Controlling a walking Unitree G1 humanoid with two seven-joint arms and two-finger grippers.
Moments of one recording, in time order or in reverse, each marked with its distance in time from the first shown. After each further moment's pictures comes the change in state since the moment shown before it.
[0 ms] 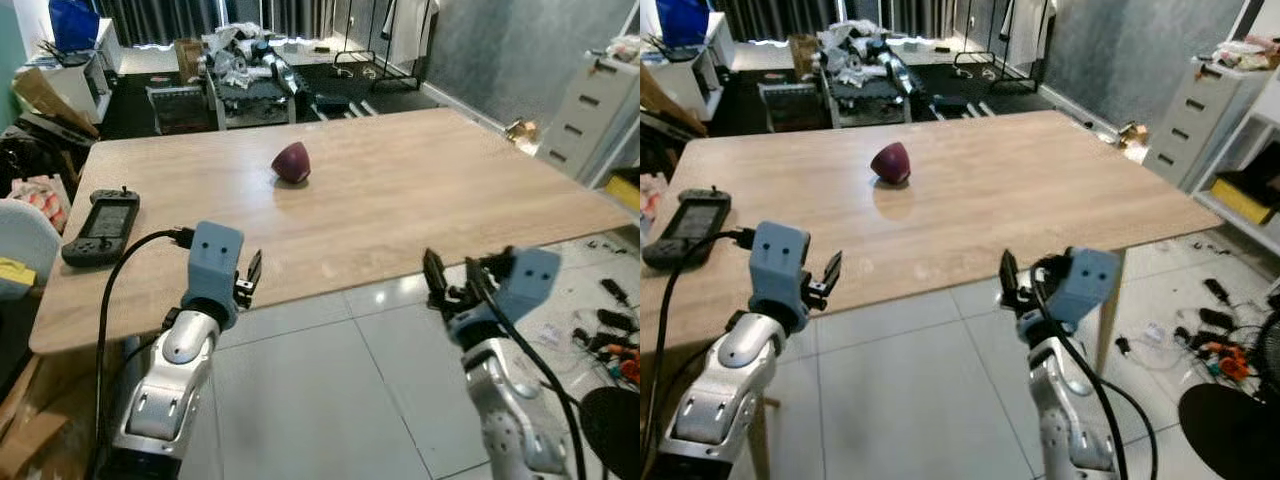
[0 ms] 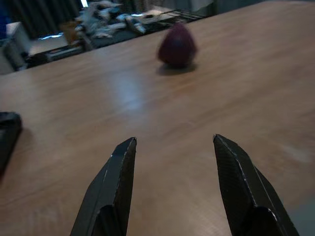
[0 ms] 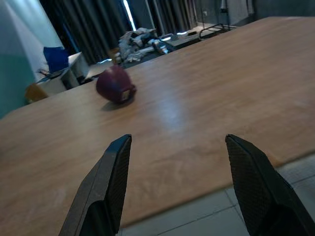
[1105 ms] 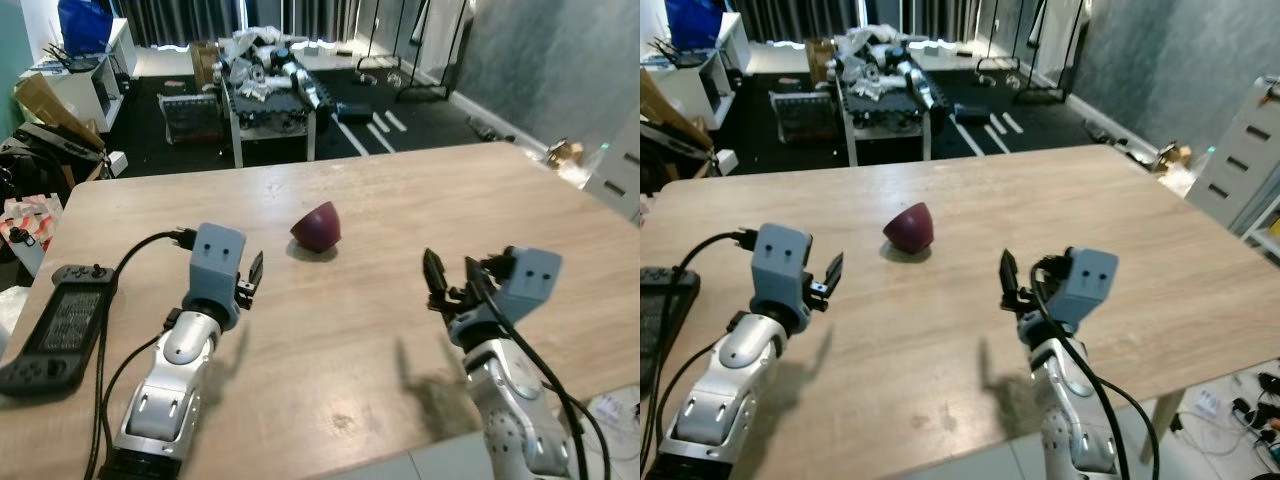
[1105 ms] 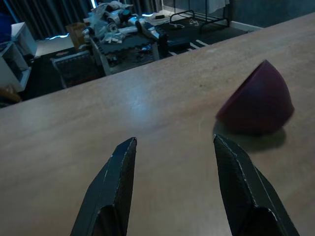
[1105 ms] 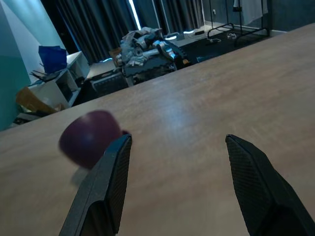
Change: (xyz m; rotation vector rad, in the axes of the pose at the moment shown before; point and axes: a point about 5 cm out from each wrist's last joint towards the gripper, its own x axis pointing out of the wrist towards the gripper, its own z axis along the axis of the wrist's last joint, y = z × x) left arm 0.000 -0.002 -0.001 0.004 0.002 -0.012; right arm -0.004 -0.004 0.000 -0.008 0.005 -0.008
